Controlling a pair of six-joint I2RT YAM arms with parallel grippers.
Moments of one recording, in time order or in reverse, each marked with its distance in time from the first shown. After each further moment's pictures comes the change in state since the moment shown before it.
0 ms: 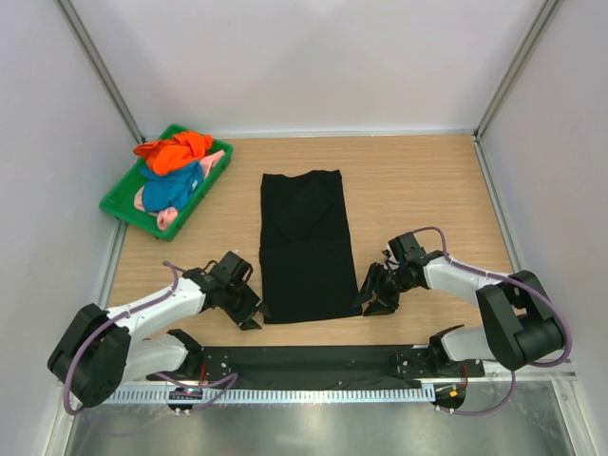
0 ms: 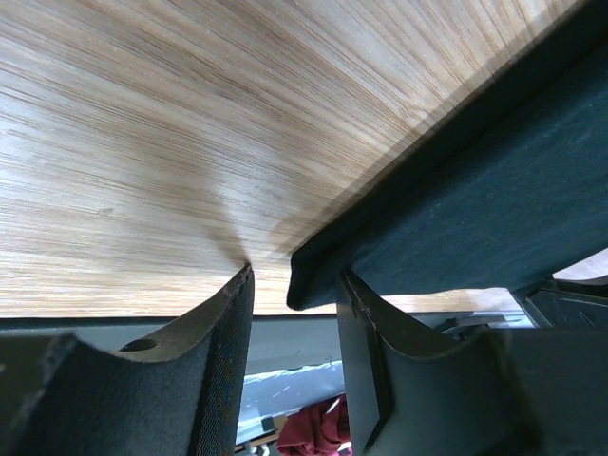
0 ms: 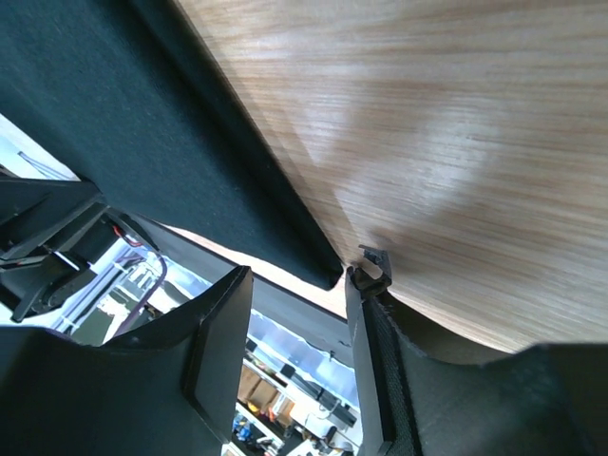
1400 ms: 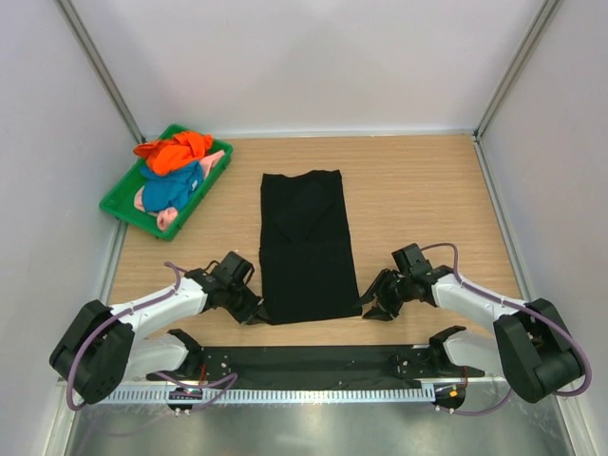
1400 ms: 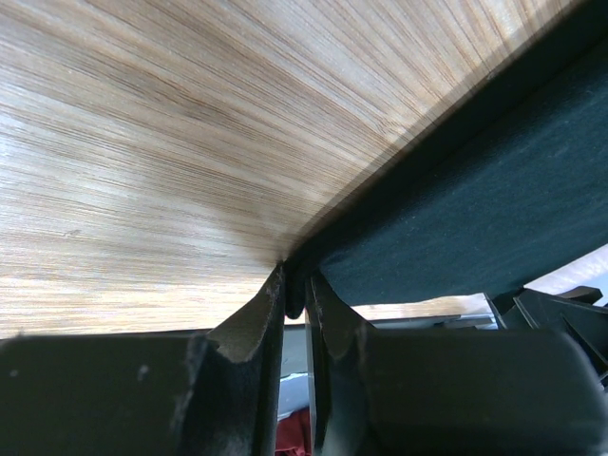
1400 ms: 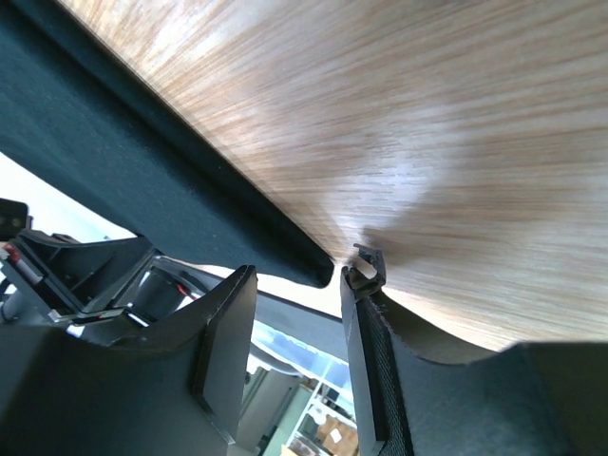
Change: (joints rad) left arm -0.006 0.026 -0.010 0.064 0.000 -0.028; right arm 0.042 -0.175 -0.113 0.038 0.126 0.346
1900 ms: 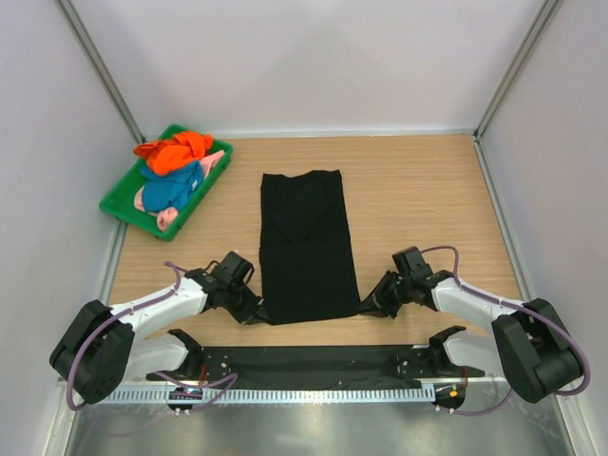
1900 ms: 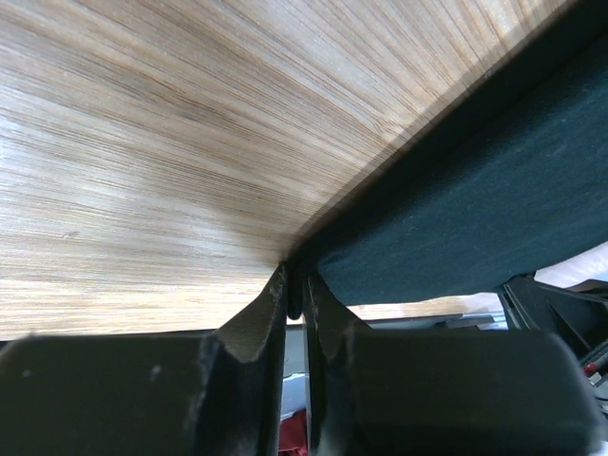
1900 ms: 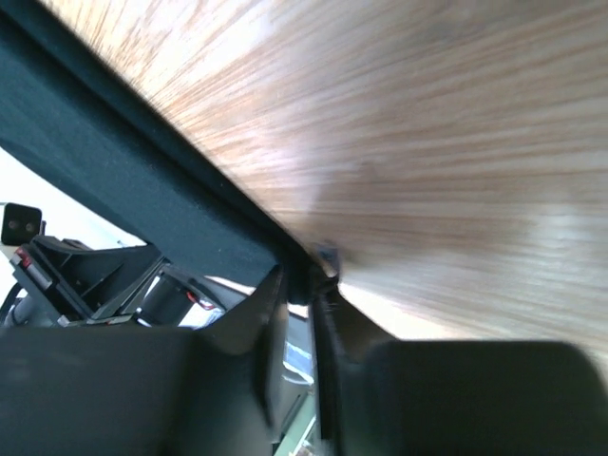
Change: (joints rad) left arm 0.000 0.000 0.000 0.001 0.000 0.006; right arm 0.000 0.005 -0.051 0.103 0.003 0.048
